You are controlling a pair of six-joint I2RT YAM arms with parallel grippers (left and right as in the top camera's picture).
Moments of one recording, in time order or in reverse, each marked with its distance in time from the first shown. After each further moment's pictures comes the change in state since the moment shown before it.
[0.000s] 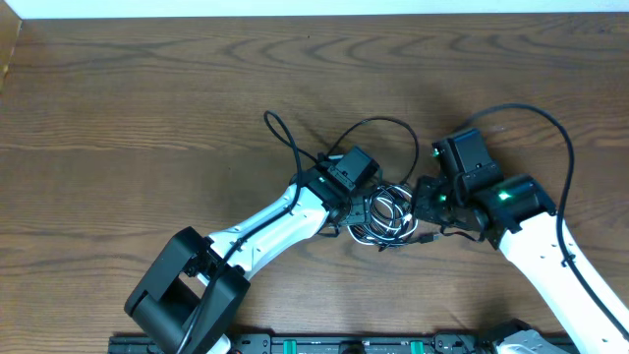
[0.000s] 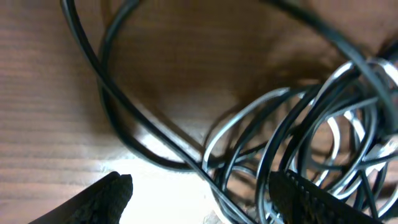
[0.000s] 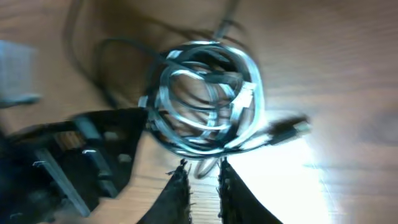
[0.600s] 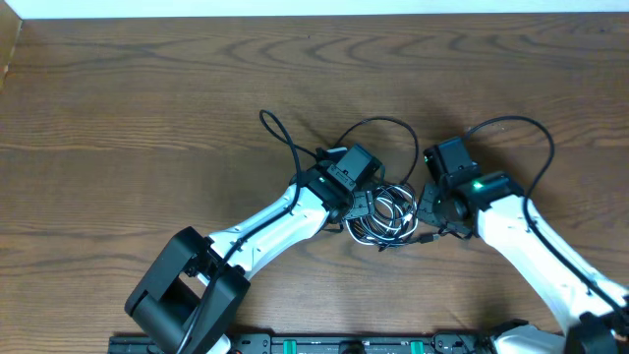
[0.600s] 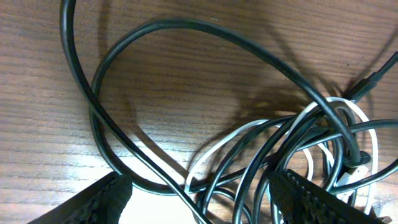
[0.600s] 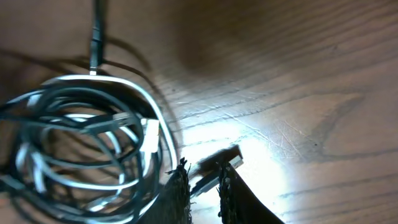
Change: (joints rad) left arm 0.000 0.000 -0.001 0.070 -0.030 -0.059; right arm -0.030 0.167 -0.137 0.134 0.177 0.037
